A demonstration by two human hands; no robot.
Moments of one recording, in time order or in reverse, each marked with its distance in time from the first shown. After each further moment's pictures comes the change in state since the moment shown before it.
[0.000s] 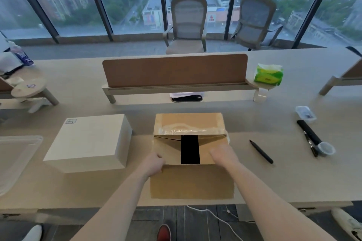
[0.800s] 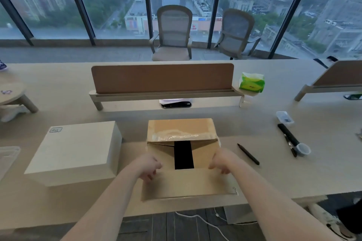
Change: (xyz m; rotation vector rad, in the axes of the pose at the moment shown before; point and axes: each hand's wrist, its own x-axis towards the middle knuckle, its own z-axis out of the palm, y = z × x) left_hand 0.001 0.018 -0.037 0.147 -0.201 -0.005; right_hand -0.011 -0.010 -0.025 -0.309 -0.208 0.170
